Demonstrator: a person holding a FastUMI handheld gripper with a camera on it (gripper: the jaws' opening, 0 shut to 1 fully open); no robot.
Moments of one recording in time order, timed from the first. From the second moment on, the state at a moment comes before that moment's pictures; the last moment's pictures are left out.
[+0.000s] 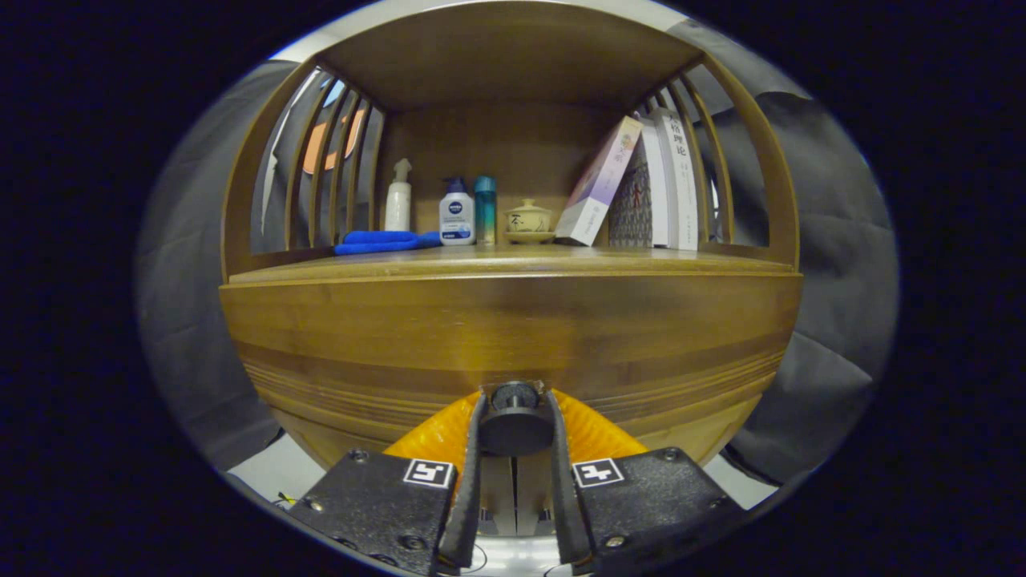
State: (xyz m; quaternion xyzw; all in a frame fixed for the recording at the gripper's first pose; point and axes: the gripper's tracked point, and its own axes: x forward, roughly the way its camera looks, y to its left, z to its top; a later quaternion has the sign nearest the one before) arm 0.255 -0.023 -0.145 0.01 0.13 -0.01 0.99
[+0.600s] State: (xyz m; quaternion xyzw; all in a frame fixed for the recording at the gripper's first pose) arm 0.187 -0.024 -0.142 0.01 0.14 -0.02 0.99
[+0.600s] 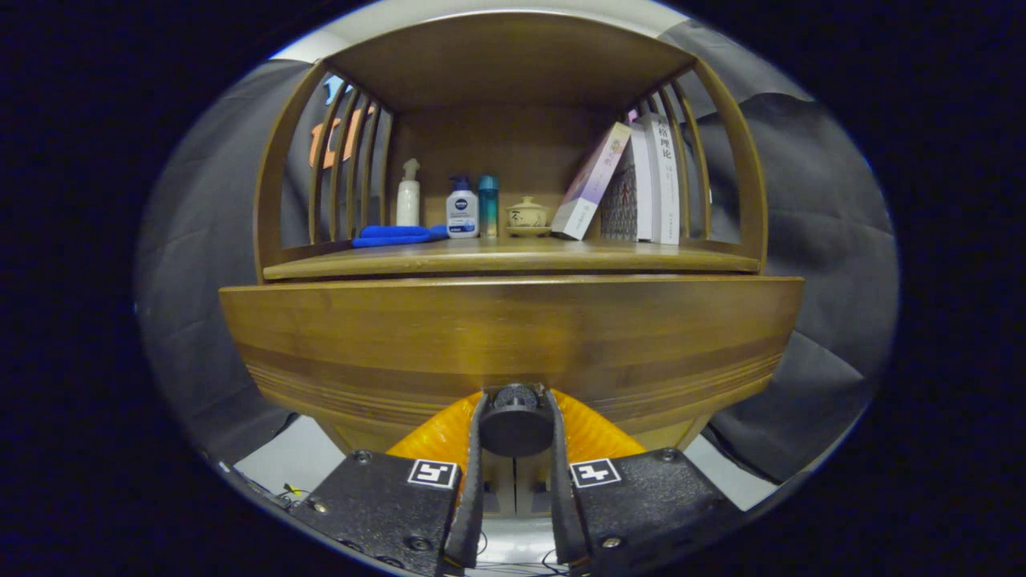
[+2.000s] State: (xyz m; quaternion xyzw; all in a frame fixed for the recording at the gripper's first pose) arm 0.109 -0.027 -0.150 0.02 0.14 0.01 0.99
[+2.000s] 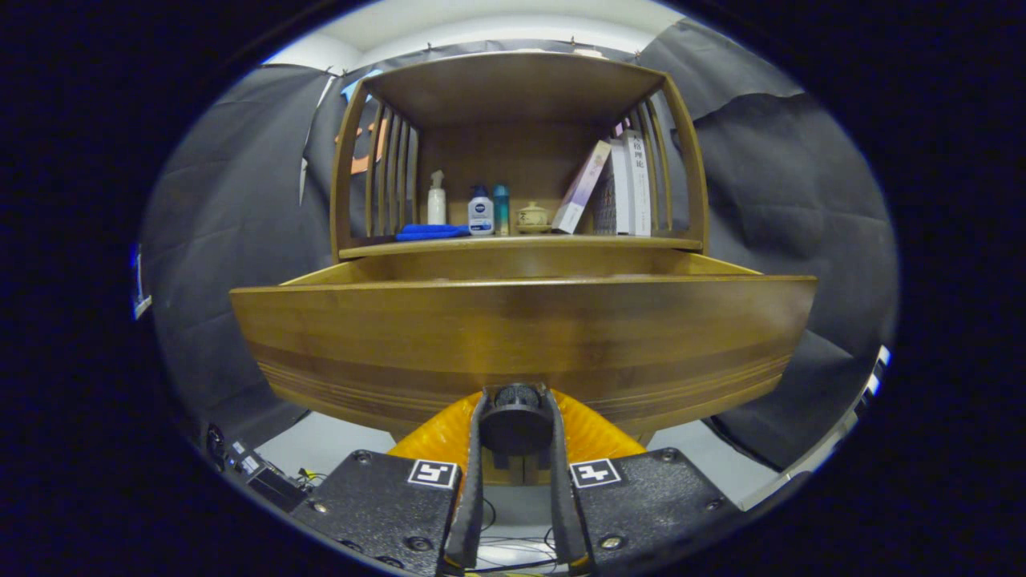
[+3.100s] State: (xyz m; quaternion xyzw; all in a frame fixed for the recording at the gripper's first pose) arm 0.115 -0.088 -0.043 0.04 0.13 0.01 0.99
